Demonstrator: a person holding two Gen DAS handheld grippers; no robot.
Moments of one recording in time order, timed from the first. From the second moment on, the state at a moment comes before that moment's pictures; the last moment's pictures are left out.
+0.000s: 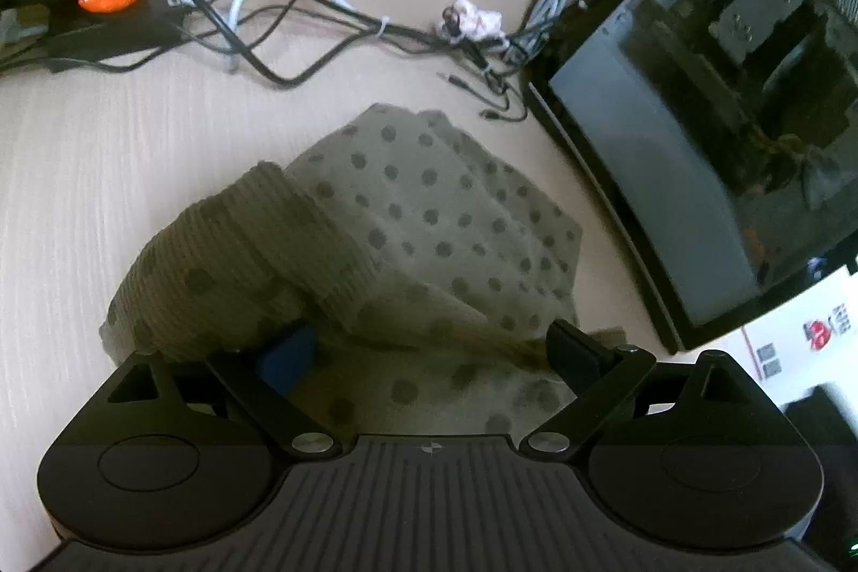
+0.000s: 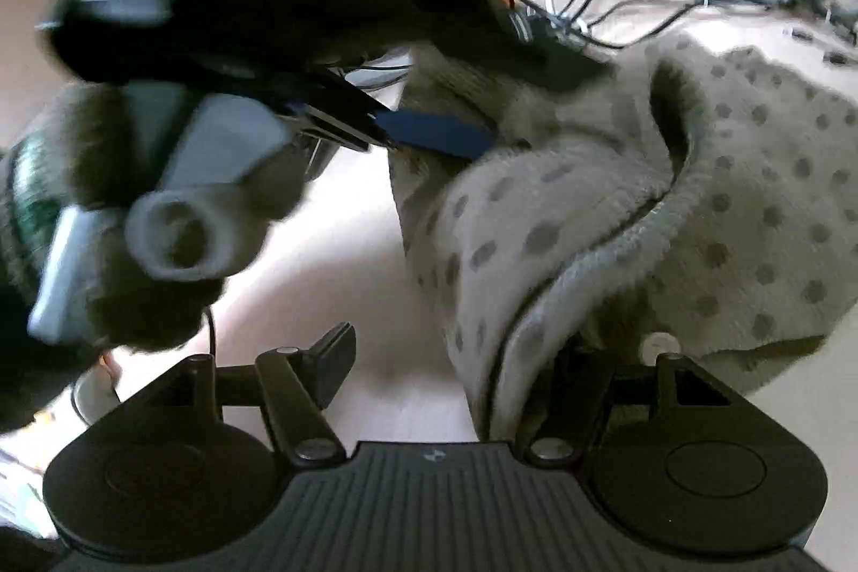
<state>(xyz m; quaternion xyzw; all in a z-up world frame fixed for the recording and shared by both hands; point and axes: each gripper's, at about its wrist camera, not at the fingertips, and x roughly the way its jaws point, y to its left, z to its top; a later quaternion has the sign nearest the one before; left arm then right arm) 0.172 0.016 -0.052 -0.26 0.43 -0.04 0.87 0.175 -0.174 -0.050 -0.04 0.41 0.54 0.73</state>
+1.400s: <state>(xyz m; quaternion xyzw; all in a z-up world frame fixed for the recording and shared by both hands) 0.202 0.021 -0.042 0.05 0.42 0.13 0.89 0.191 -0.173 0.002 -0.17 0.25 0.47 0.83</state>
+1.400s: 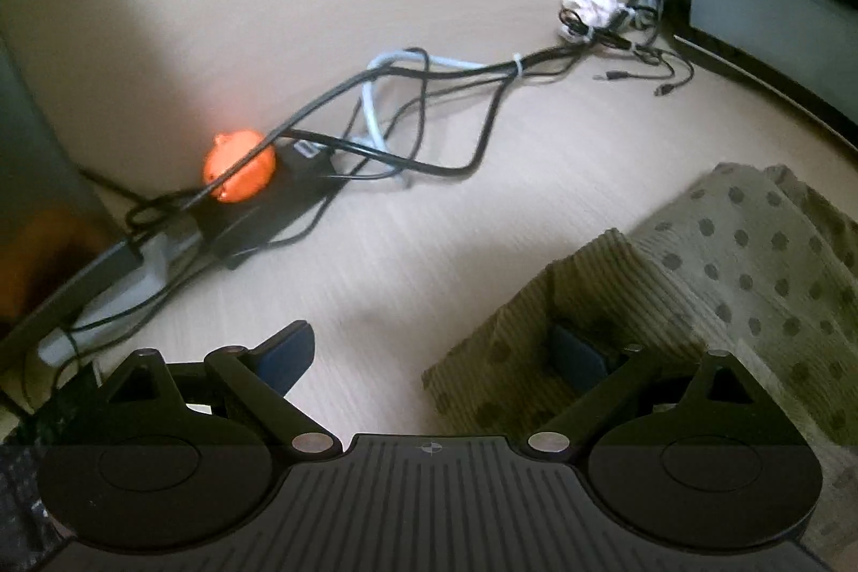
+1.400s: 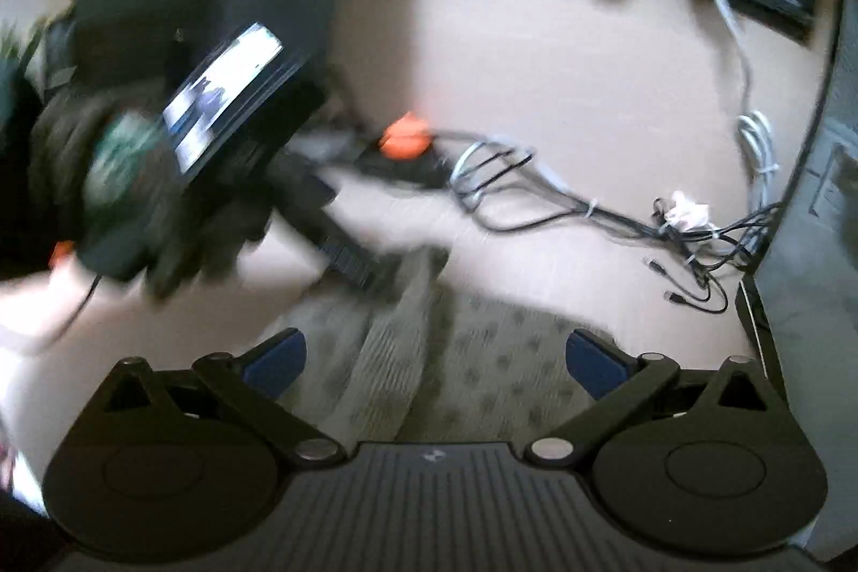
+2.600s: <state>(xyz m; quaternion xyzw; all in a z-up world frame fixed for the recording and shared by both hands) 0.111 -0.030 -0.065 -0.05 0.44 0.11 0.89 0.243 -0.089 -0.003 -0.22 0.24 0.38 0.86</state>
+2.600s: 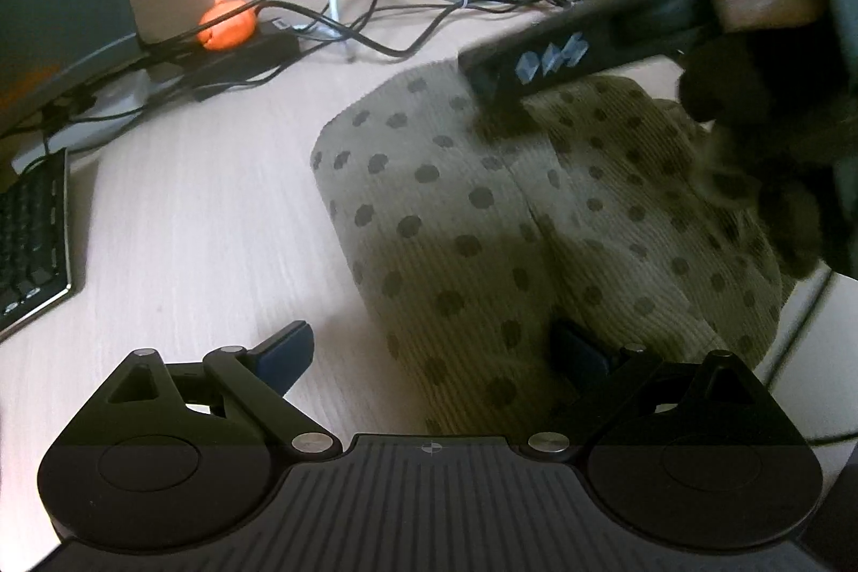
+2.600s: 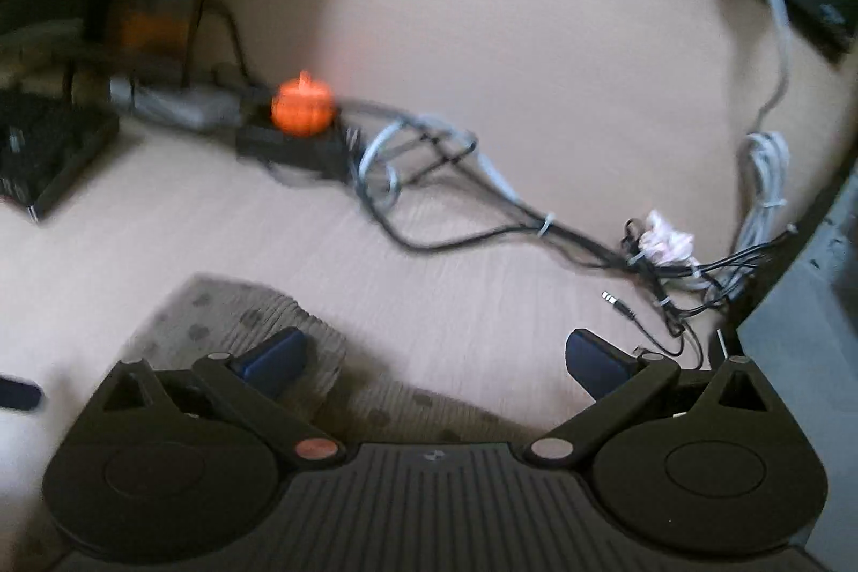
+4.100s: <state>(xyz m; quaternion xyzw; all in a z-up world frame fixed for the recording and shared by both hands) 0.134 0.036 -0.078 -0.31 0.40 0.04 0.86 0.265 -0.161 -0.009 -0.11 0.36 0.40 0.83</state>
